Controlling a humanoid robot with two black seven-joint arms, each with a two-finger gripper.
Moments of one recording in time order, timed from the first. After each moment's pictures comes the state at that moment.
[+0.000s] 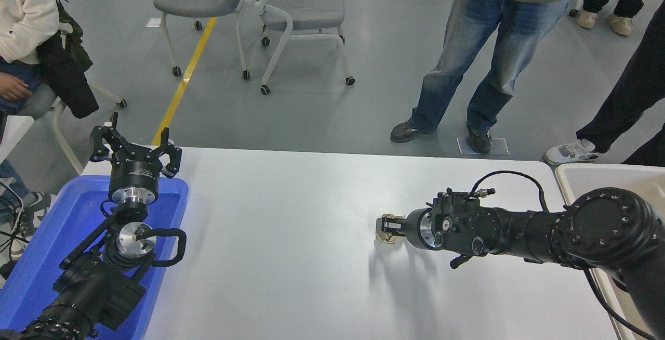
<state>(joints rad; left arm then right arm) -0.52 0.15 -1.18 -0.60 0.09 -0.33 -0.53 1.10 0.00 -0.74 0.71 -0.41 0.02 -0.03</state>
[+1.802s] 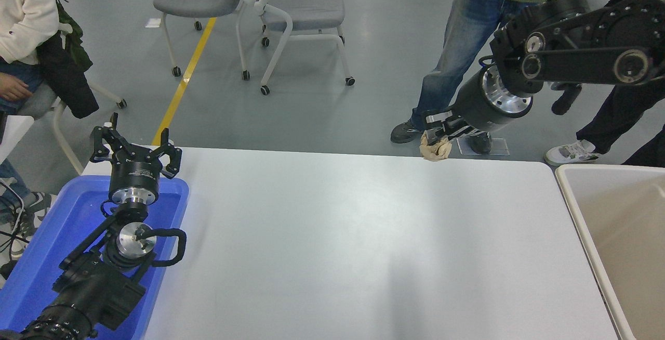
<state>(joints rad) -0.52 0.15 -1.18 -0.60 0.09 -0.33 -0.53 2.18 -0.36 -1.08 1.32 -0.29 0.52 -0.05</state>
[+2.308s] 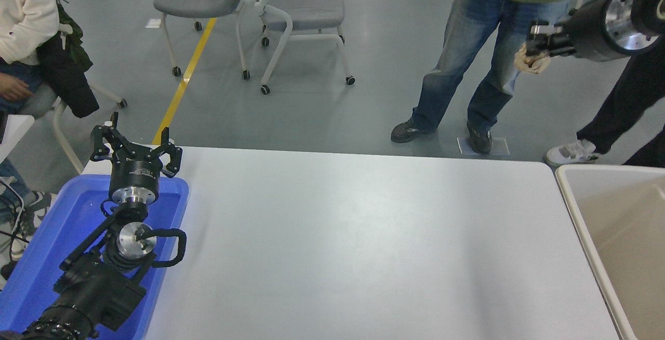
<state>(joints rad) -0.52 0.15 -1.18 -0.60 0.09 -0.33 -0.53 2.16 -0.74 -1.15 1.28 -0.25 0.02 -0.17</state>
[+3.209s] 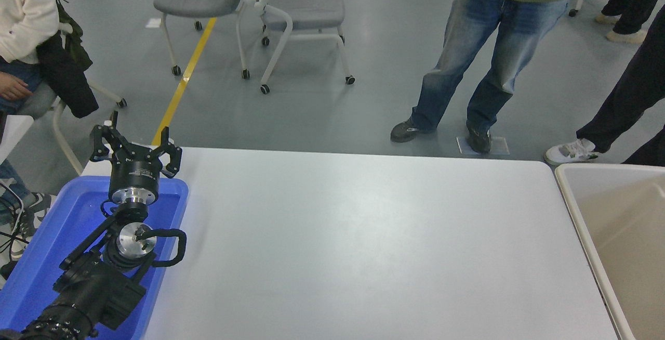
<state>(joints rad) -0.52 0.15 -1.18 -0.60 0.09 -0.33 -0.53 1.00 -0.78 -0.09 0.30 -0.18 -0.25 -0.15</state>
